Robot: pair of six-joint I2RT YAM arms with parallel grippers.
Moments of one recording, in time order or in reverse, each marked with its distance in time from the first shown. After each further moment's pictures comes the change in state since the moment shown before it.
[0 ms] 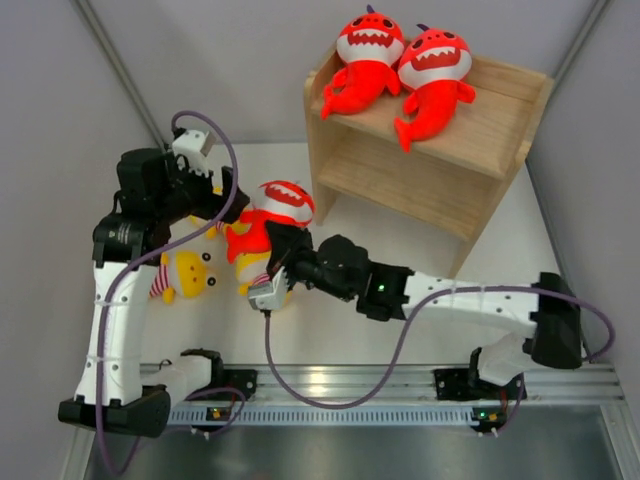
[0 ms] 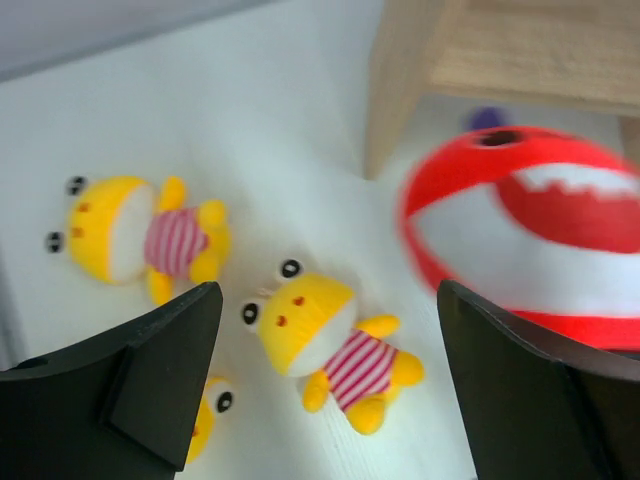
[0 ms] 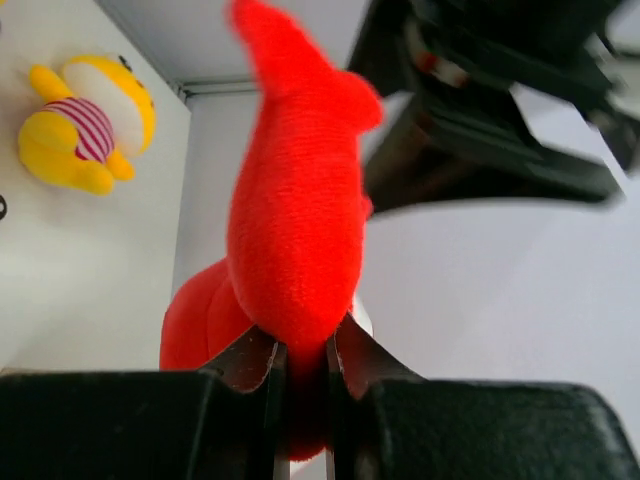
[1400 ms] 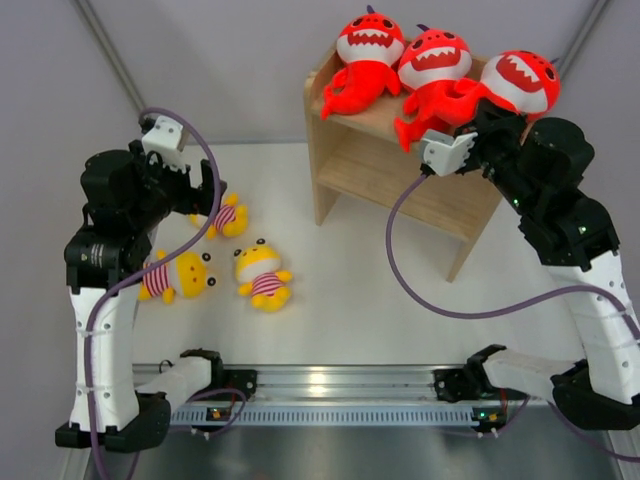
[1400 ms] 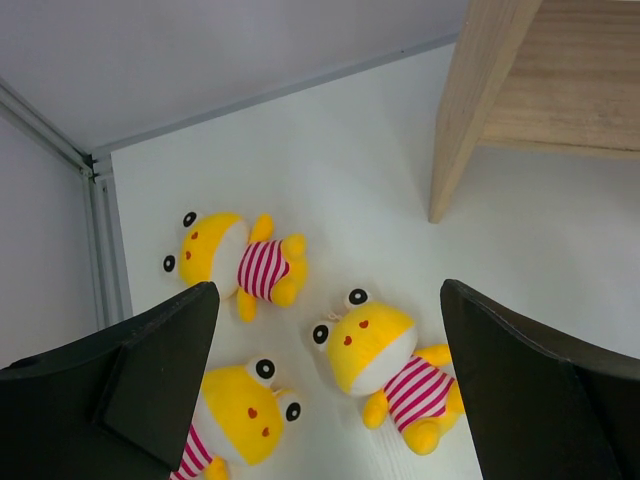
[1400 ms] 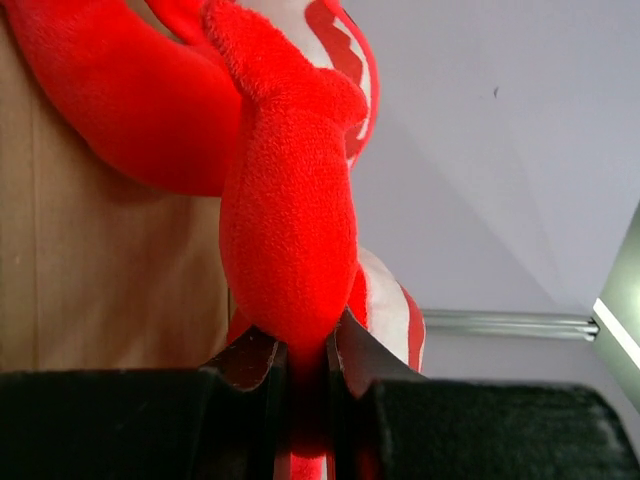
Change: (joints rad) left arm 0.014 -0.045 0.177 -0.039 -0.179 0.090; right arm -0.803 -0.409 0.523 -0.896 -0.071 0.005
